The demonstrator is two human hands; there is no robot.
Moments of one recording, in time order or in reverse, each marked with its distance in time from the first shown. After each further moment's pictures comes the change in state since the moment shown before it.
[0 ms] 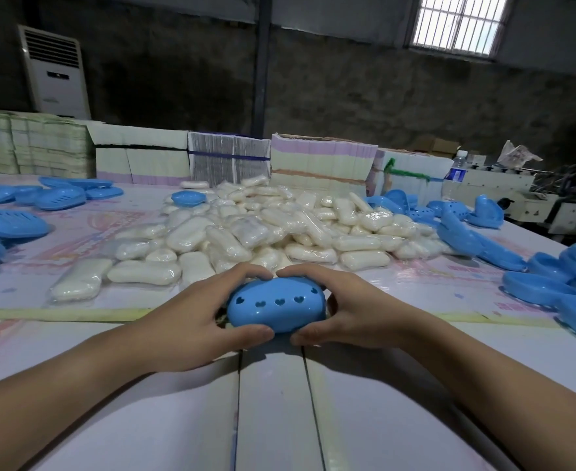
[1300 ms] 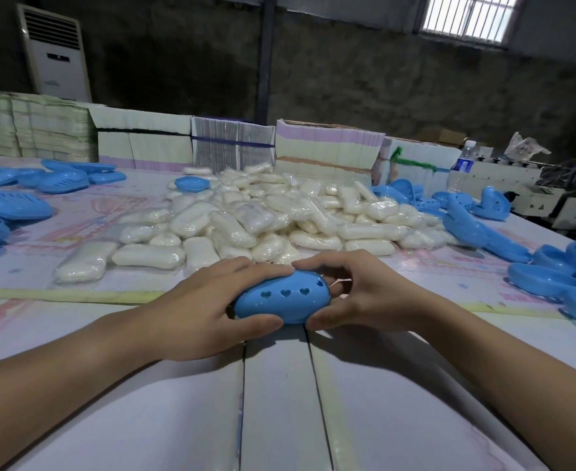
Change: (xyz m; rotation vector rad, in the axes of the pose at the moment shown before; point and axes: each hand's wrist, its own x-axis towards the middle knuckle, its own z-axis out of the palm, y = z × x) left_hand 0.001 0.000 0.002 0.287 -0.077 0.042; right_hand -0.006 -0.004 -0.007 0.279 0.021 0.089
